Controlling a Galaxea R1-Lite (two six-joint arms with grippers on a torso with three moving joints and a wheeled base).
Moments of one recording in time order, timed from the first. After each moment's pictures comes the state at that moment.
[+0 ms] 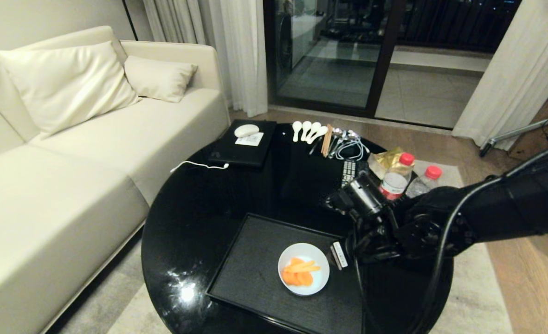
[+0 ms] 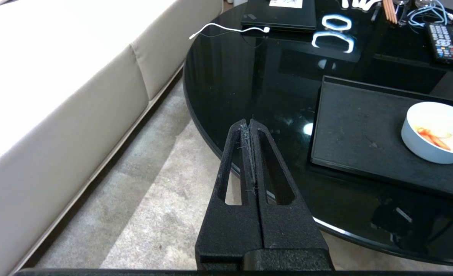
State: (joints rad) left arm 0.00 0.00 0.00 -0.01 0.01 -0.02; right arm 0.68 1.98 -1.16 0.15 -0.22 0.24
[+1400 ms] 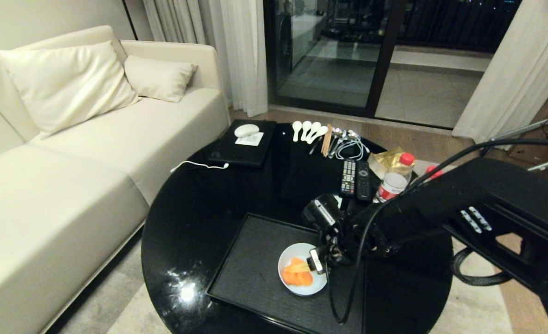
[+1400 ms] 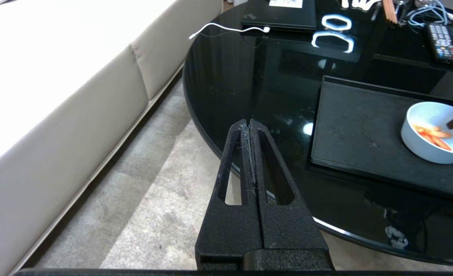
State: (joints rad) left arm 0.00 0.00 0.00 -0.01 0.01 -0.01; right arm 0.68 2.28 -1.36 0.14 -0.31 0.23
